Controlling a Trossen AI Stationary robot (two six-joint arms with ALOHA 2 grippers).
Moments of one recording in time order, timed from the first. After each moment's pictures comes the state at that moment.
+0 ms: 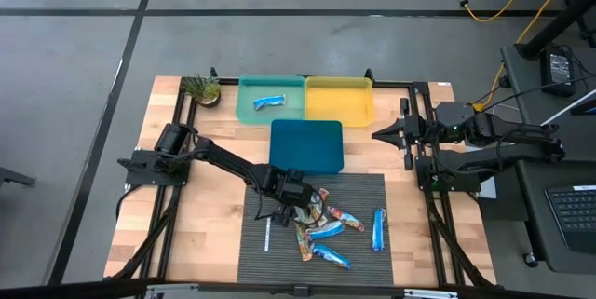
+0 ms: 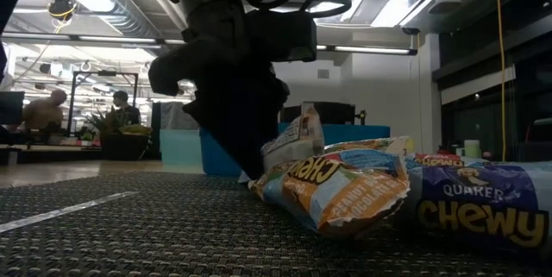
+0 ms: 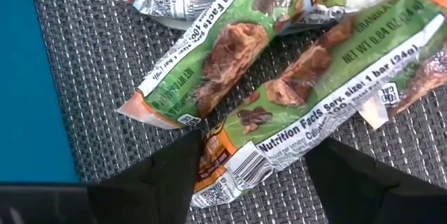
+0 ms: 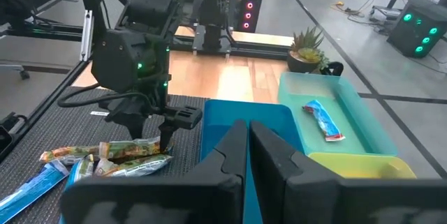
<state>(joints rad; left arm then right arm) -0.25 2.00 1.33 -0.49 -0.08 0.03 -0.02 0.65 0.82 -0.46 0.03 -0.11</state>
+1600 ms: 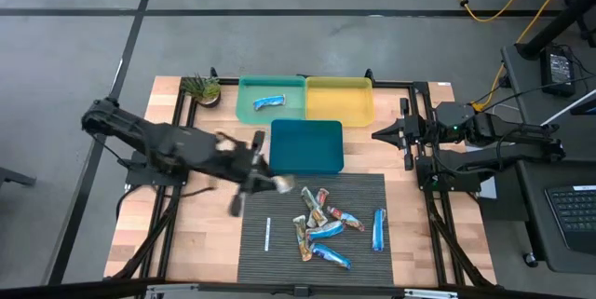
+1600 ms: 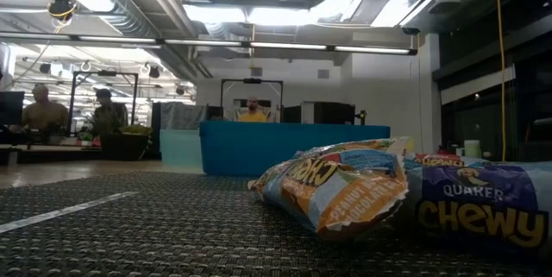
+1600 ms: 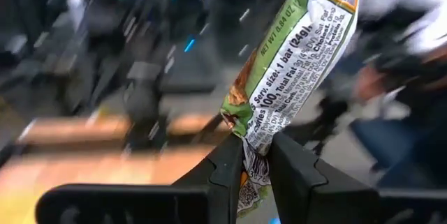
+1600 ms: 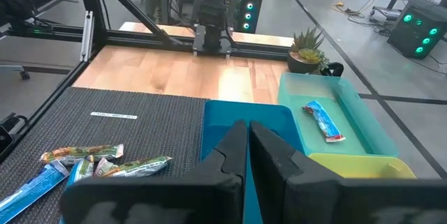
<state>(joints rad) -0.40 1.25 1.33 -0.14 -0.17 -0.09 -0.02 0.65 0.82 -0.45 0.02 -0.11</state>
